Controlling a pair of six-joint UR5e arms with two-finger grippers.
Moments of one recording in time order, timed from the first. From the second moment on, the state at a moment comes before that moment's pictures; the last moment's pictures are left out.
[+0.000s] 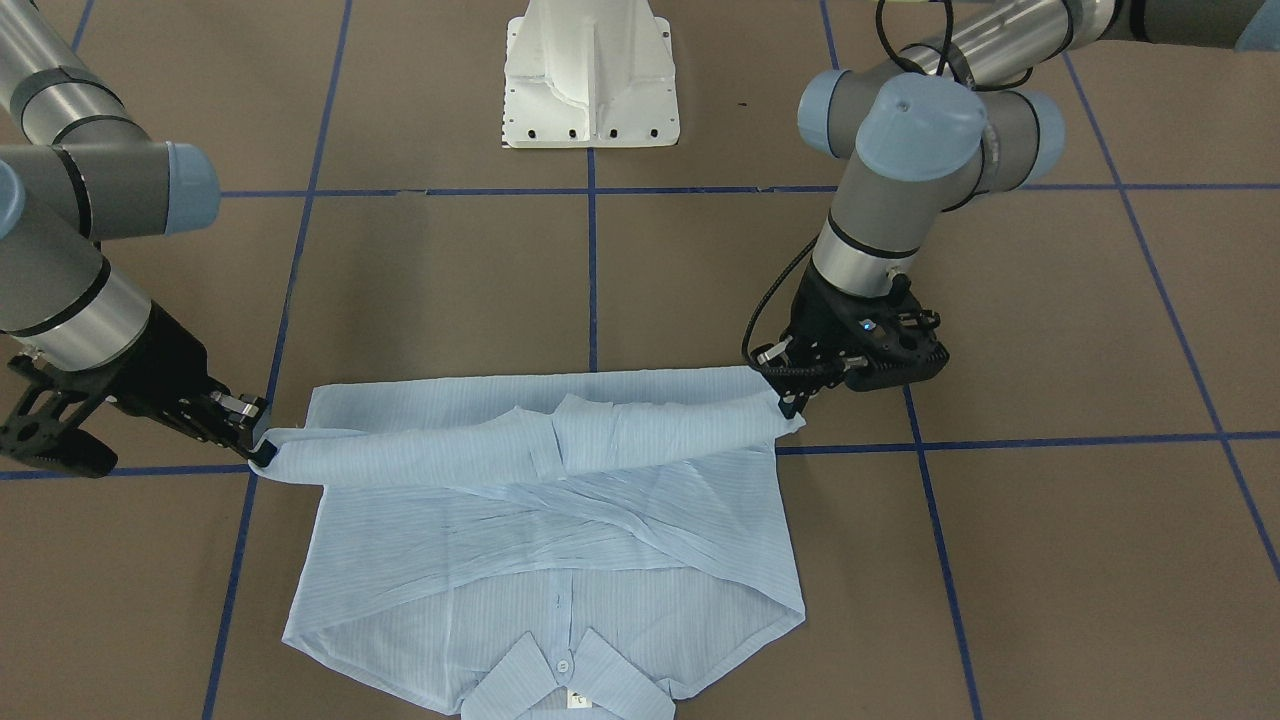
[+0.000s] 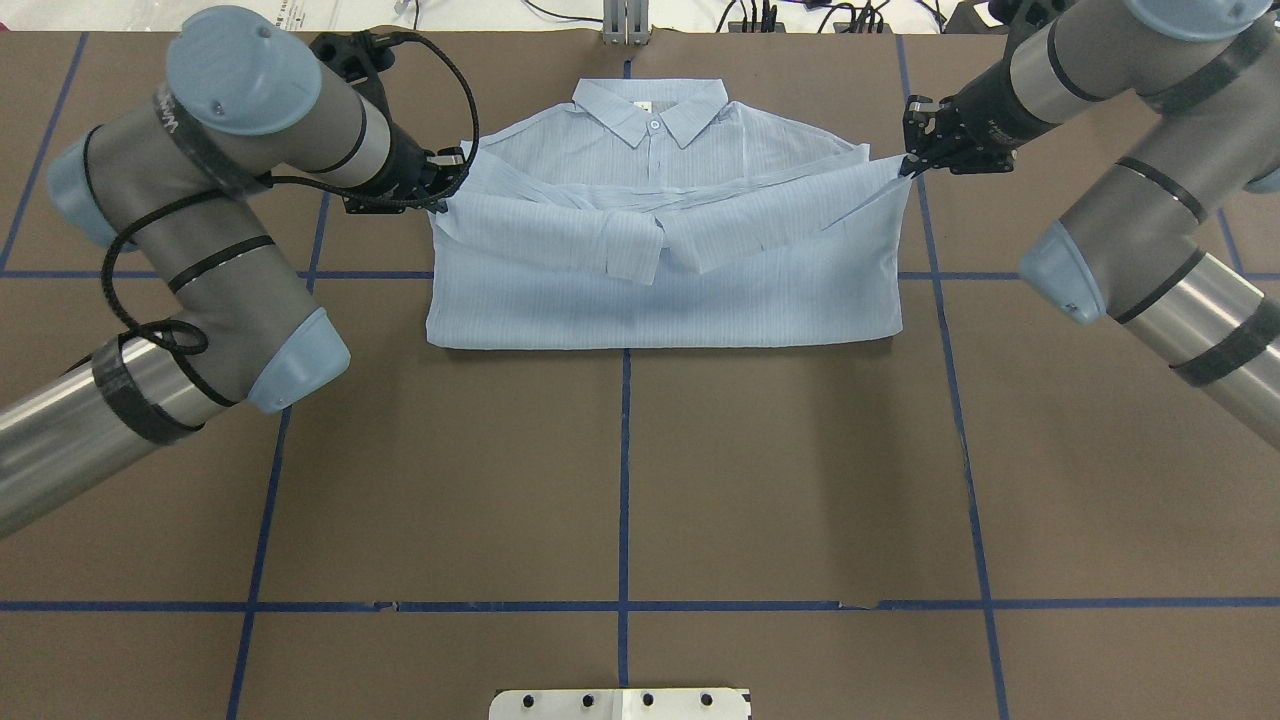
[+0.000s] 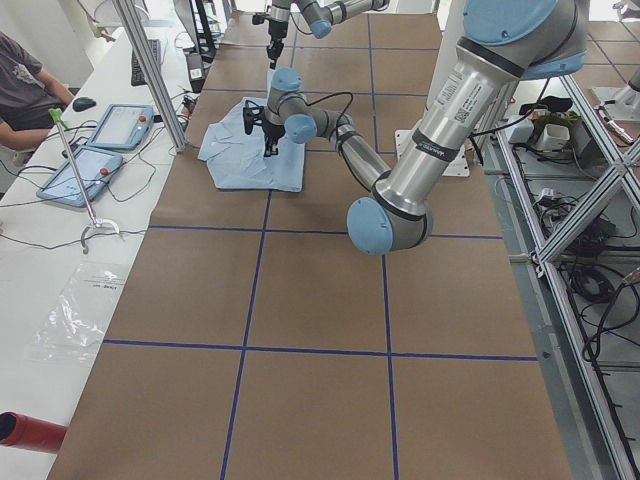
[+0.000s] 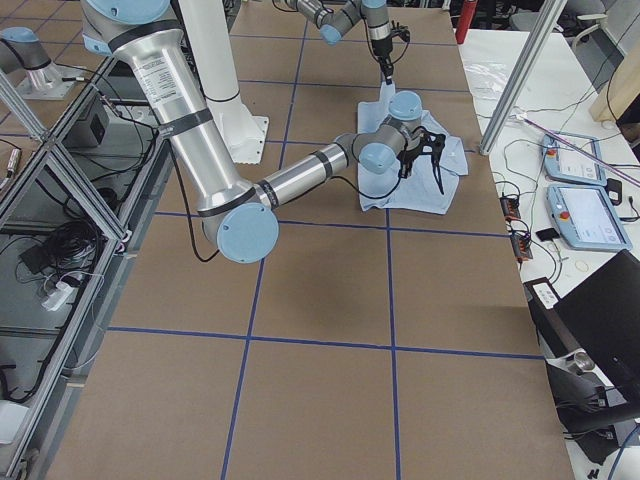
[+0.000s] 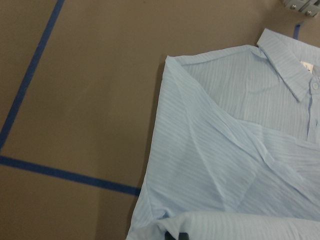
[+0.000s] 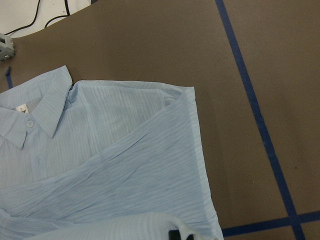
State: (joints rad) left arm -0.81 -2.22 -1.56 -1.86 -1.90 -1.33; right arm 1.01 -1.09 1.53 -1.14 2.19 1.26
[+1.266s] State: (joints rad) left arm -0.87 -2.40 -1.07 -2.22 -1.90 -1.33; right arm 1.02 -0.79 1.08 -1.13 2.18 1.18
